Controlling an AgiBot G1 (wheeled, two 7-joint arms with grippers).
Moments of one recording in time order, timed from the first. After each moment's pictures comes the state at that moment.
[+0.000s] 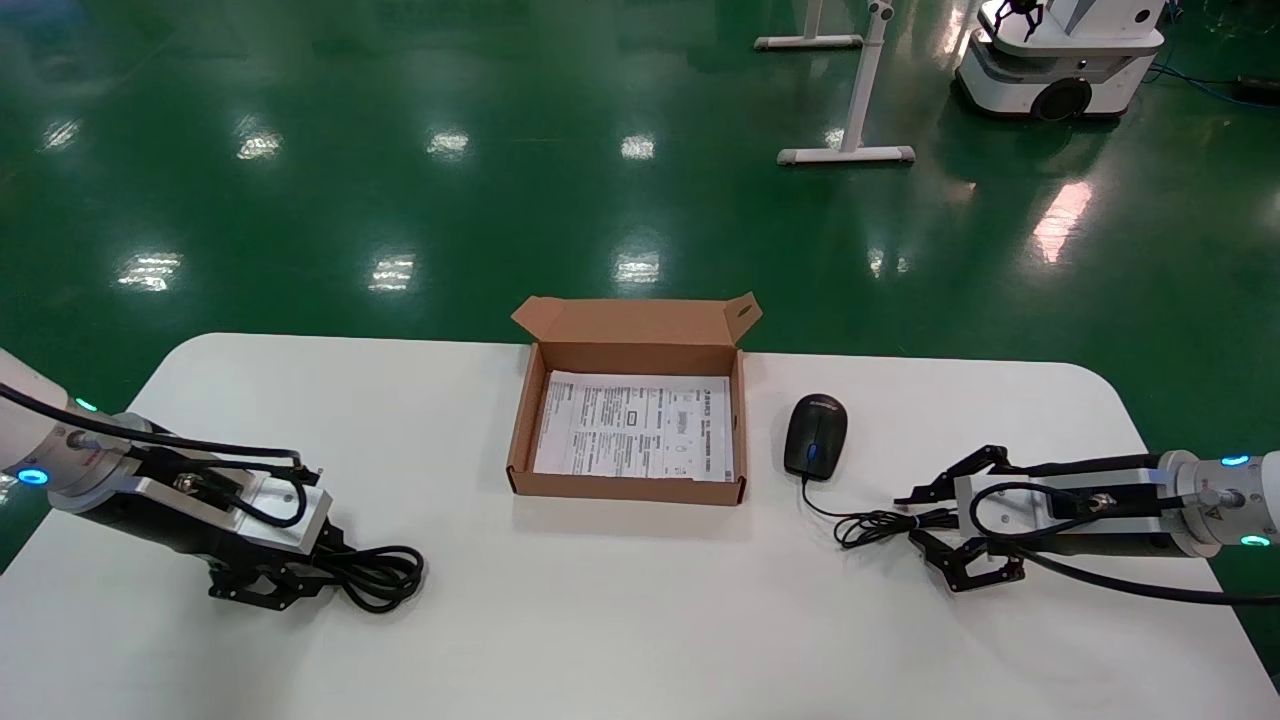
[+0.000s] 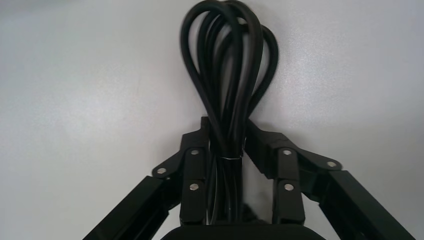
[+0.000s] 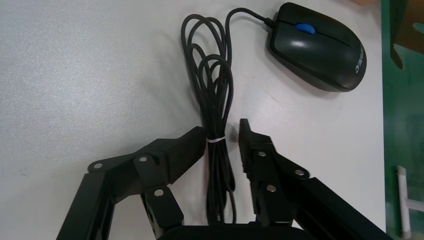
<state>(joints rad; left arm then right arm) -1.79 1.03 1.14 -0.16 1.61 1.45 0.61 1.59 -0.98 -0.65 0.03 -1.56 -1.32 -0.94</state>
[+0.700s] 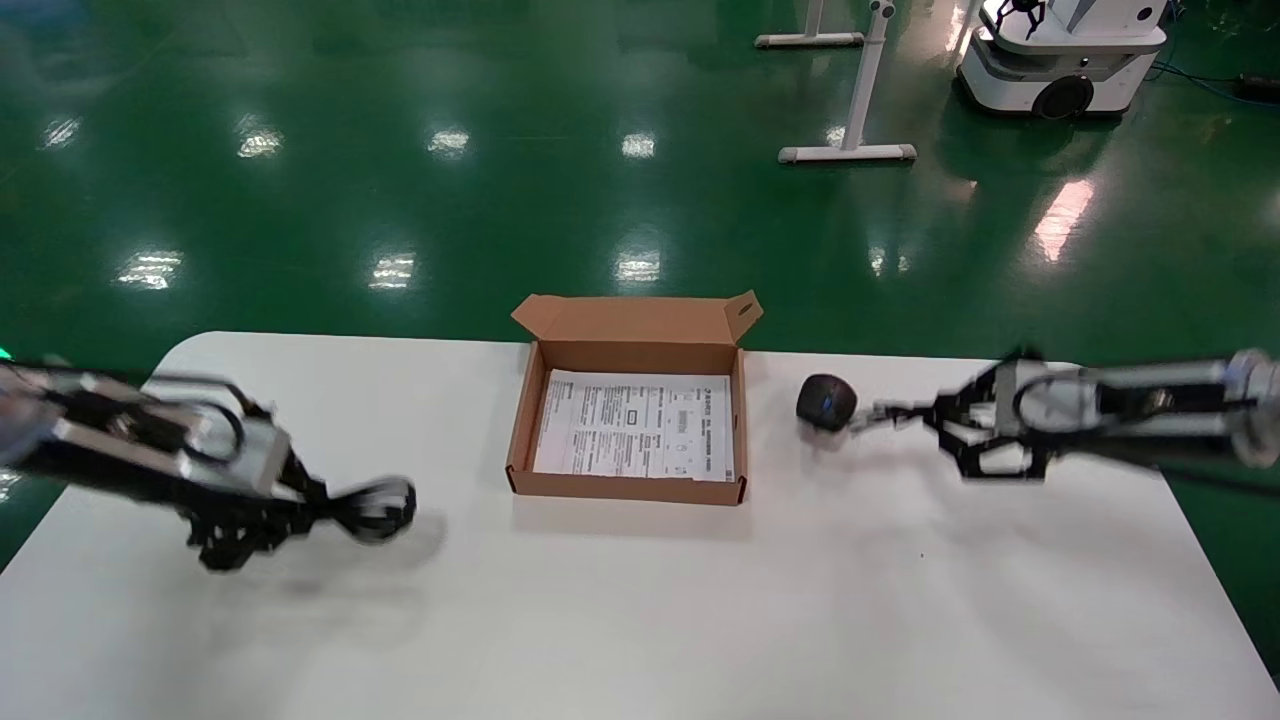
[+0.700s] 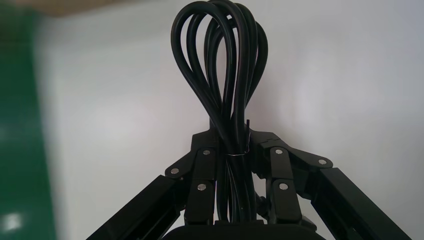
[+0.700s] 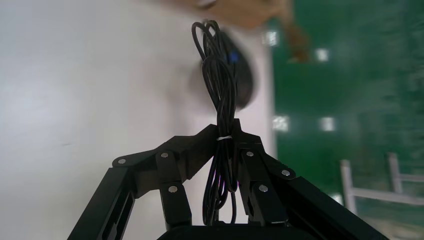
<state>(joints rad) -1.91 0.94 1.05 -0.17 1.50 1.51 0.62 1.74 -0.95 -0.60 0.08 -1.50 -1.36 -0.88</state>
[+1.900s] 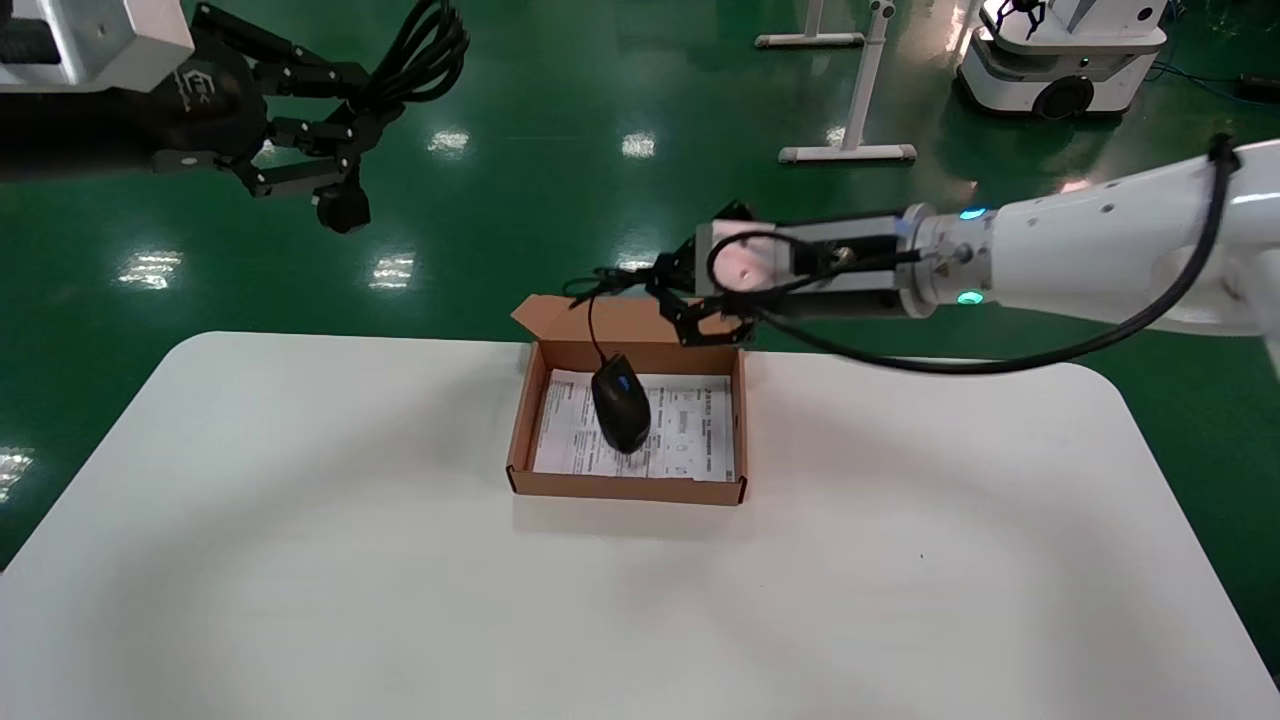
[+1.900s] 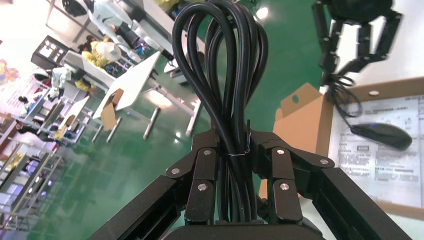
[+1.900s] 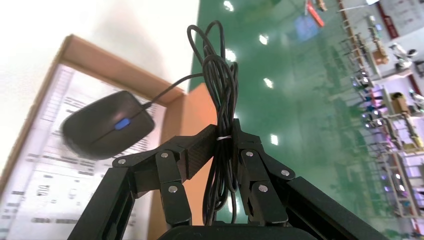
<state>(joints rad) -2.04 0.93 0.79 -0.05 1.12 1.52 0.69 1.74 -1.28 -0.57 0.20 -1.44 -1.22 -0.80</state>
